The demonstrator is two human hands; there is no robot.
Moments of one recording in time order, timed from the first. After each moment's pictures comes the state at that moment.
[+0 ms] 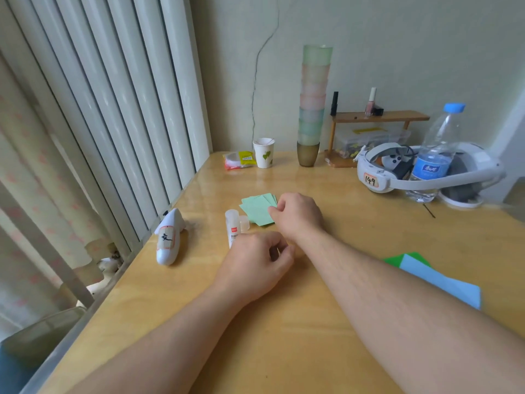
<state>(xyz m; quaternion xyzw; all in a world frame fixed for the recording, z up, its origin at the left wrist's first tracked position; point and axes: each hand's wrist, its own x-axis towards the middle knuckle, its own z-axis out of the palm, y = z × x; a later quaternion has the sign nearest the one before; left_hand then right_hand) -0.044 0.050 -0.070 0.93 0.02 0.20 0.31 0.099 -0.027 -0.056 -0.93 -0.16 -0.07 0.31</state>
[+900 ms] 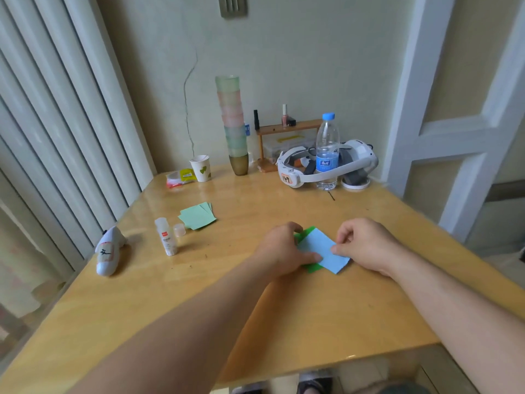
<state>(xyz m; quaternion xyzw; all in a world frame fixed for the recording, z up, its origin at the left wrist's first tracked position) 0.002 -0.129 -0.052 0.96 -0.01 -0.02 0.28 0.027 -0.331 -0.051 -0.93 -0.07 0.00 0.36</state>
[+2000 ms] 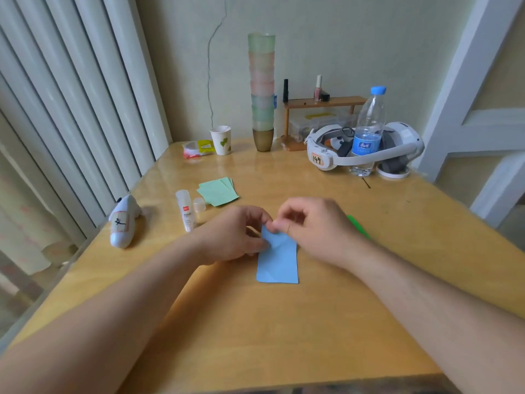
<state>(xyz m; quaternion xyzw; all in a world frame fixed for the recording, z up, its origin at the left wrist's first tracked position) -0.037 0.015 -0.039 0.90 -0.06 -0.04 0.43 0.010 -0.193 -0.040 -0.84 -0.35 -0.08 0.40</state>
